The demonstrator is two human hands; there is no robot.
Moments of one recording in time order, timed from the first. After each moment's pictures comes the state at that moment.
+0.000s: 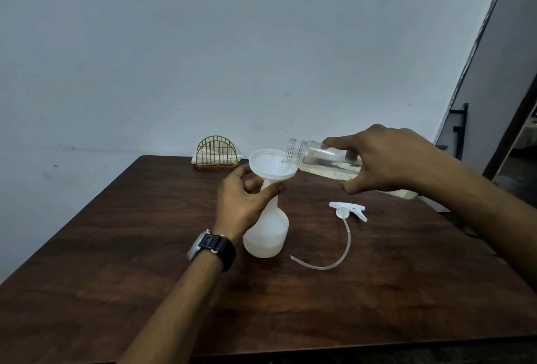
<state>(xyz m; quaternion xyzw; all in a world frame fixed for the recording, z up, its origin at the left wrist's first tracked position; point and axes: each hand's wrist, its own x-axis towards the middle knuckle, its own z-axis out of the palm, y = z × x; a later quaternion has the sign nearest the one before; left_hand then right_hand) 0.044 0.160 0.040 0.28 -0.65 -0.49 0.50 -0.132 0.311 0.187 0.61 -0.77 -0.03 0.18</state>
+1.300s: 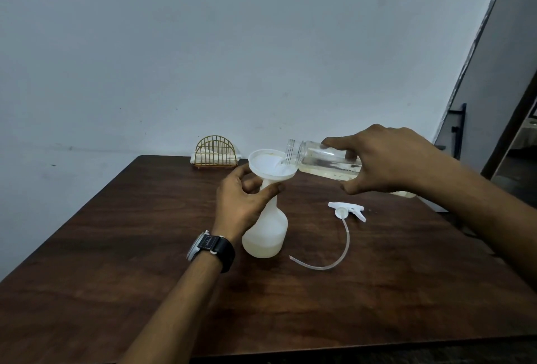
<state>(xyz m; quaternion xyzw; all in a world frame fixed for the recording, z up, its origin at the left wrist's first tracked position) 0.044 0.161 0.039 0.27 -0.65 -0.50 0.51 -0.131 0.311 0.186 0.62 -0.76 -0.05 0.20</state>
